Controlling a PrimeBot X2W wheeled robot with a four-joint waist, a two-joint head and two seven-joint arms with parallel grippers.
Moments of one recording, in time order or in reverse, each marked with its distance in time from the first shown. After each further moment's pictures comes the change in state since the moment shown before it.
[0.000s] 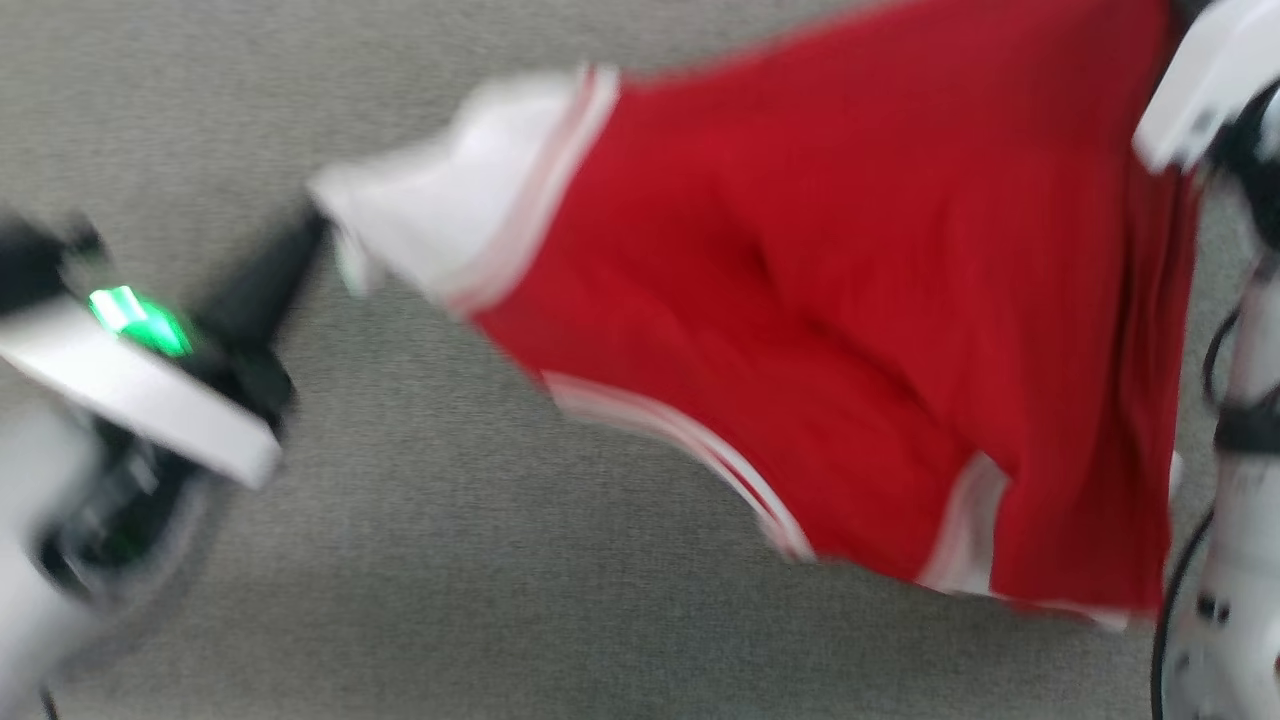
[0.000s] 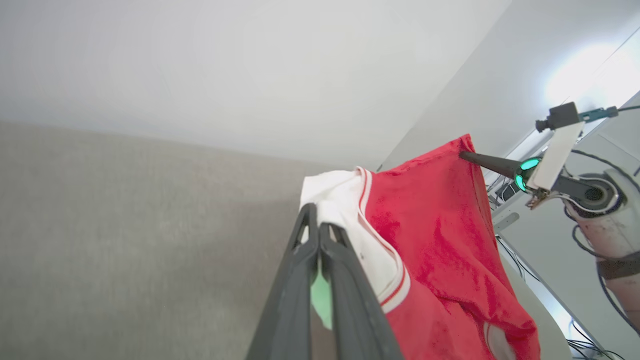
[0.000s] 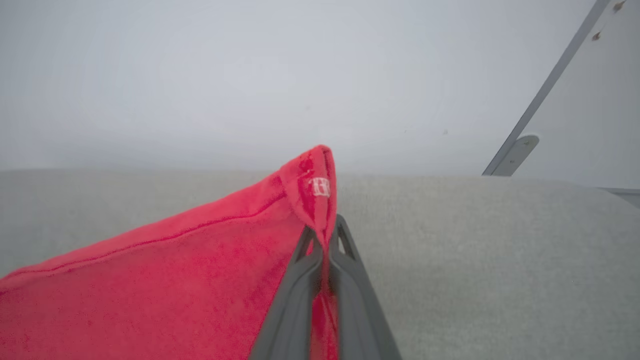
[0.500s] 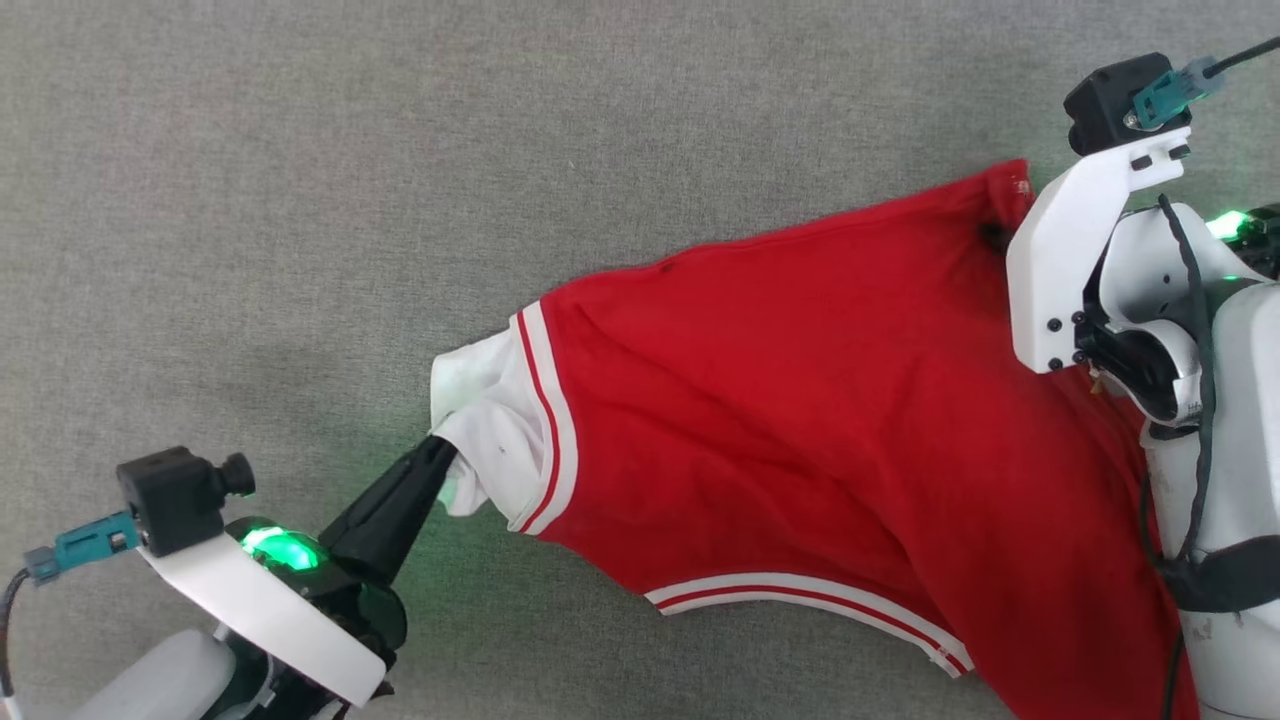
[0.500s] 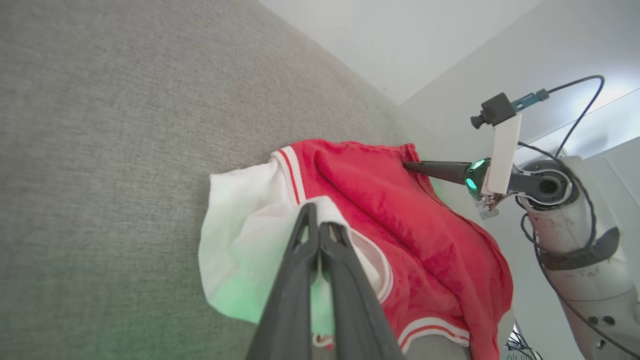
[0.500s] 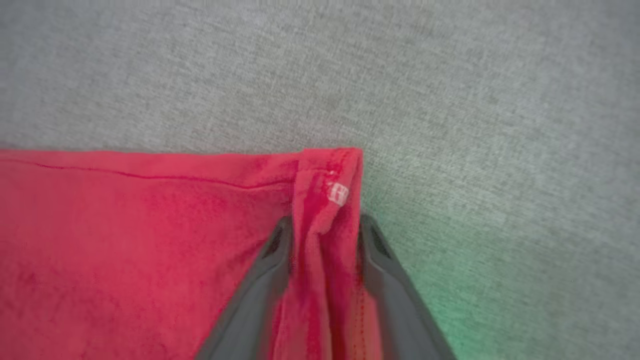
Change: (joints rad) left arm 0.369 -0.110 0.046 -0.121 0.049 0.000 -0.001; right arm 0.229 -0.099 0.284 -0.091 0.105 0.000 0.326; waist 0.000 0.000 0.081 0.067
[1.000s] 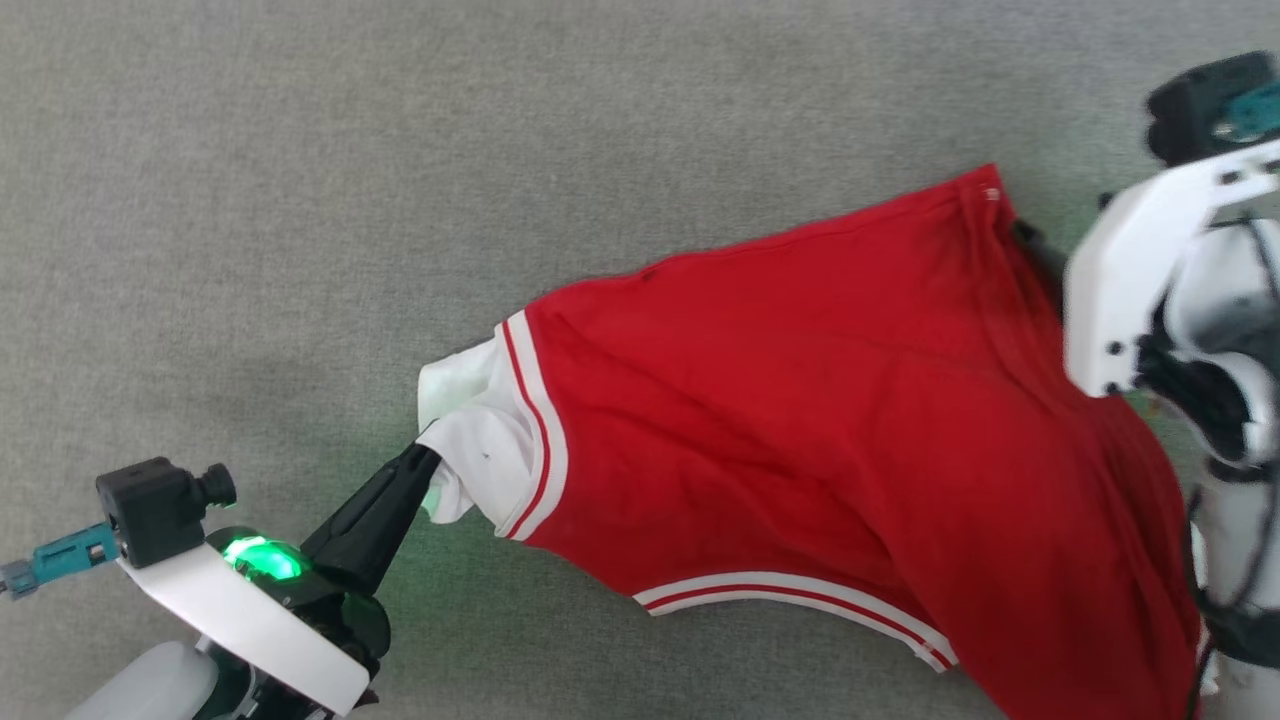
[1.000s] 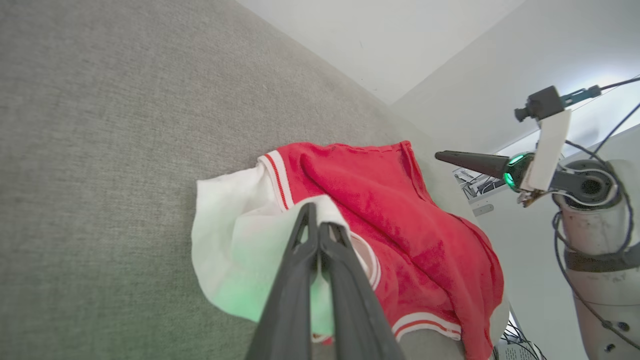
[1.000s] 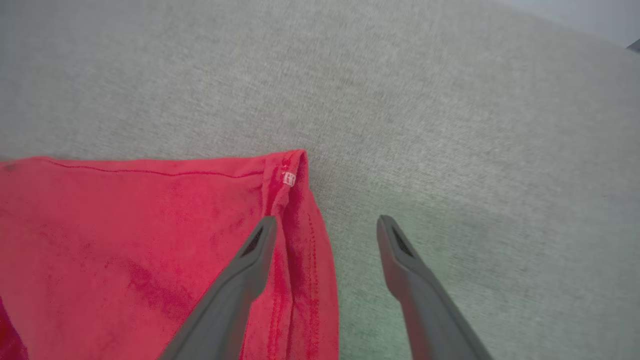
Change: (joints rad) left arm 0.042 0.022 0.027 -0.018 0.007 0.000 0.000; right arm 0.097 -0.025 -0.081 -0.307 0.014 0.000 0.091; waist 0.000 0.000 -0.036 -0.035
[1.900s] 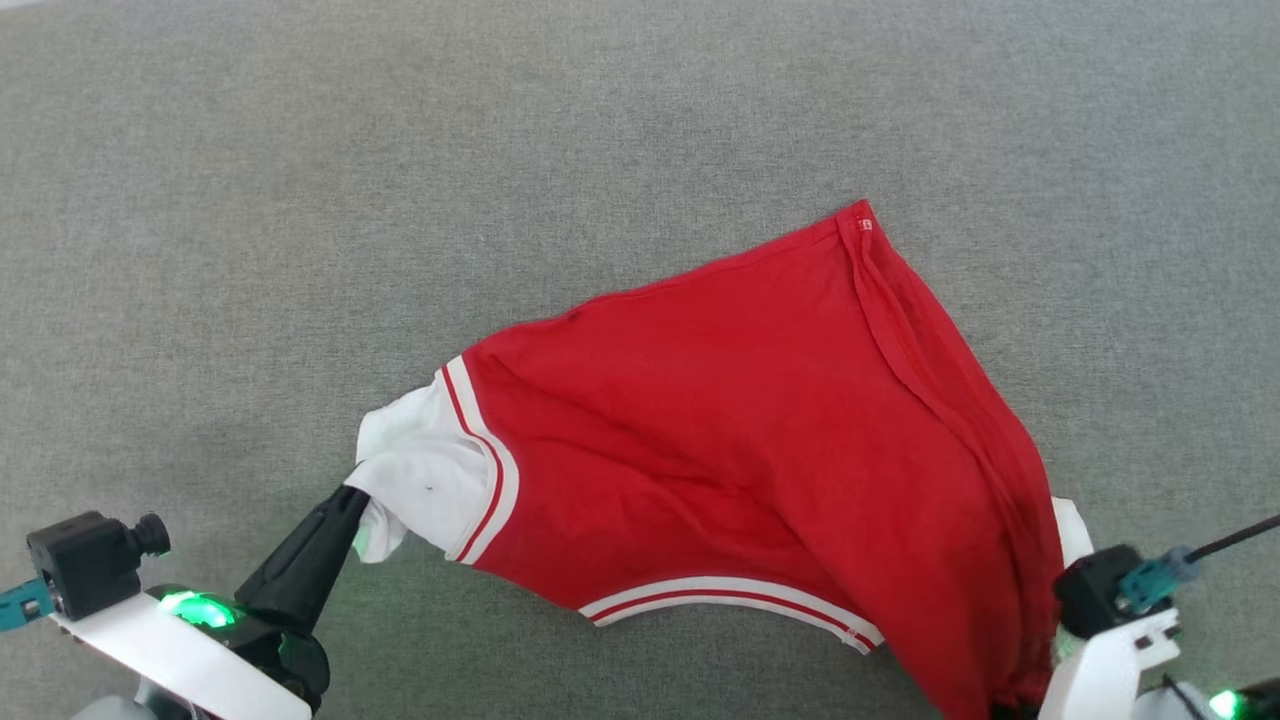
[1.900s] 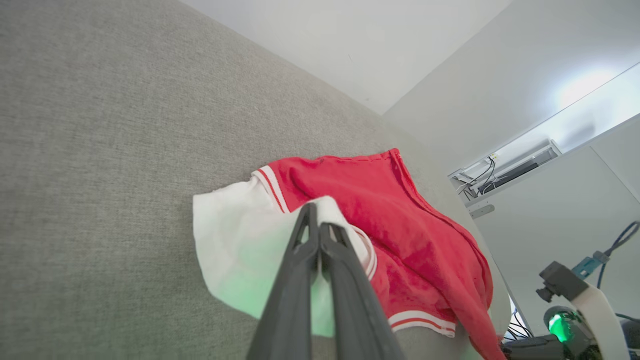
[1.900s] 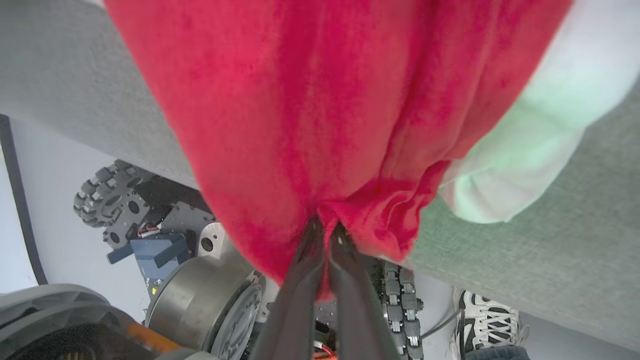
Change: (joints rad) left arm 0.135 0.027 0.119 0.013 0.009 0.000 0.000; right arm 0.775 0.018 0.013 -0.326 0.180 0.000 0.195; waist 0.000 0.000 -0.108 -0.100
